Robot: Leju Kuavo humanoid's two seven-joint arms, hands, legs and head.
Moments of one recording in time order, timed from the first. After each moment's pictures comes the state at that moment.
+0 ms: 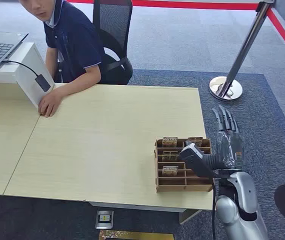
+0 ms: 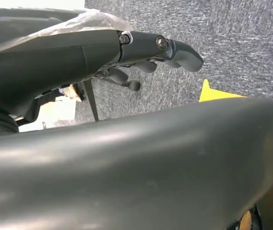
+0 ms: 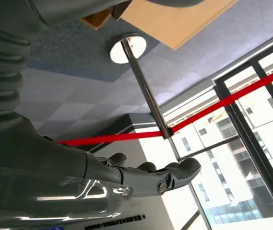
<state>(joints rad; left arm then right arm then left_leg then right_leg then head) -0.06 -0.23 1.27 -0.25 -1.12 0.18 -0.04 -0.10 -0.05 0.27 -1.52 1.15 -0.29 -0.04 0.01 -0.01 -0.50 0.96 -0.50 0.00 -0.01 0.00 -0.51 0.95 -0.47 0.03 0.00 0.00</state>
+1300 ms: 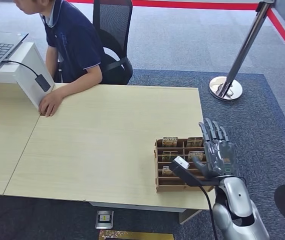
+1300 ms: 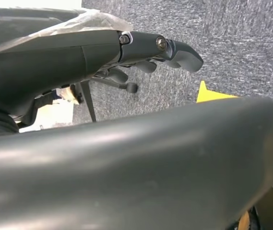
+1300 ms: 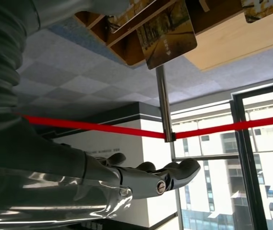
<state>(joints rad) -0.06 -0.22 1.27 -0.25 -1.13 0.17 -0.05 -0.08 -0.09 0.32 -1.47 1.35 -0.20 0.01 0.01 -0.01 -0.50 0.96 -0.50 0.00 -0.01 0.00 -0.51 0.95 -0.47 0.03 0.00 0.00</state>
